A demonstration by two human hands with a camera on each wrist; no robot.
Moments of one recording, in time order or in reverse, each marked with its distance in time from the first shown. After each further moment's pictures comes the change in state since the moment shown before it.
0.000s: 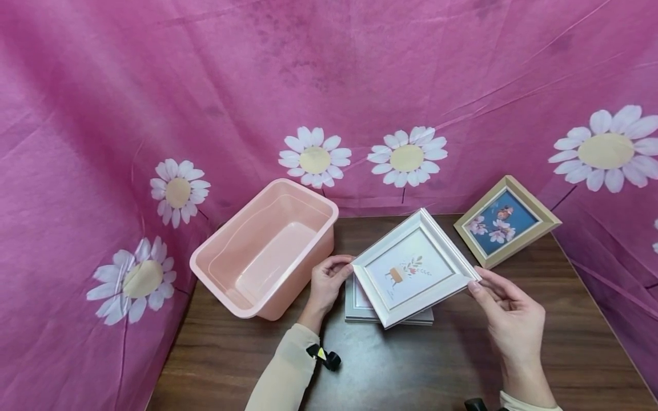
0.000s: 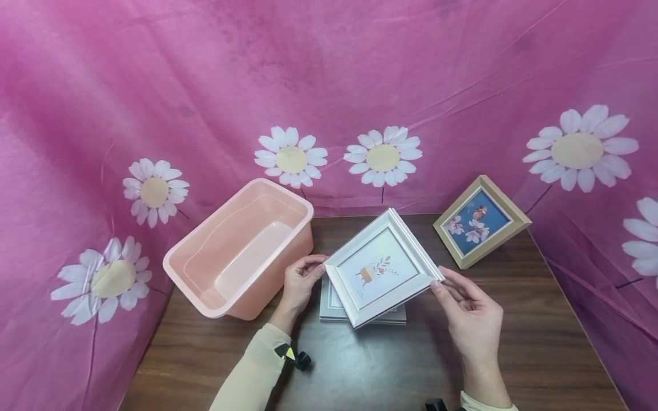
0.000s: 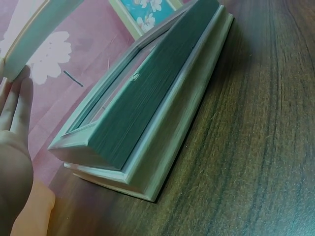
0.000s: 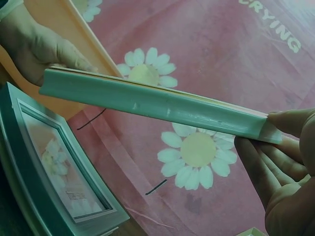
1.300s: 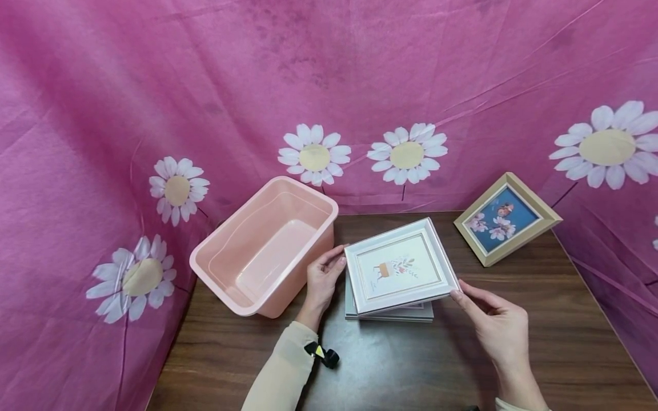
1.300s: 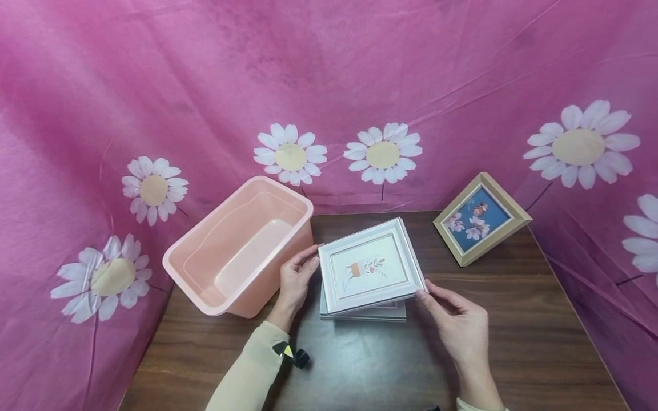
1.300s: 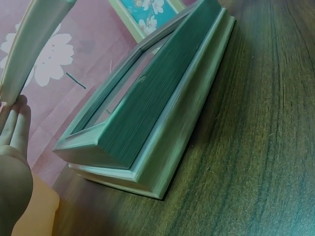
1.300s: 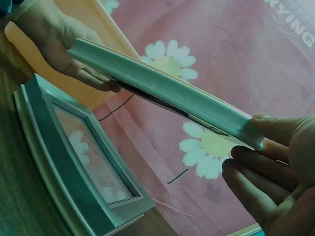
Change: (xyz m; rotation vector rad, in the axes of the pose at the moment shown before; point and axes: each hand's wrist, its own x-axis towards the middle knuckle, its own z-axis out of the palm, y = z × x) left_hand 0.002 0.004 0.000 -0.066 0.103 -0.049; right_hand -0.016 0.013 -0.004 -0.647 0.017 0.158
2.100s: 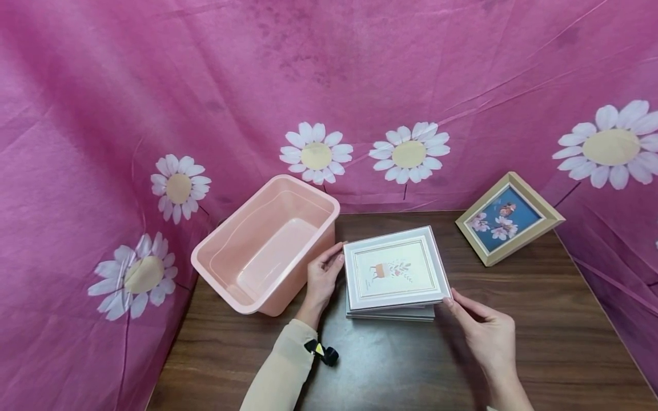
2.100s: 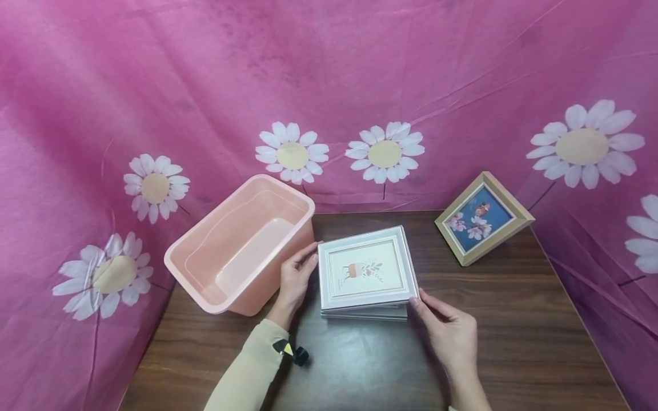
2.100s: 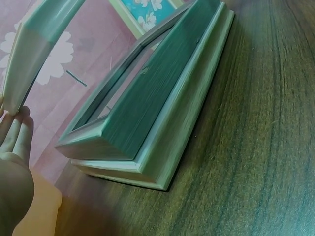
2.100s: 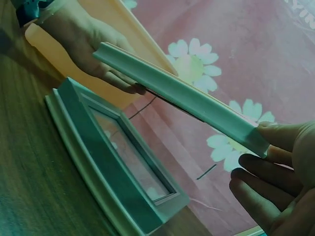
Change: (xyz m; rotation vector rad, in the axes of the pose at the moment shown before) left_hand 0.003 0.004 -0.002 0.078 0.009 -0.028; right_hand -0.016 0.012 0.014 -0.039 -0.005 0.073
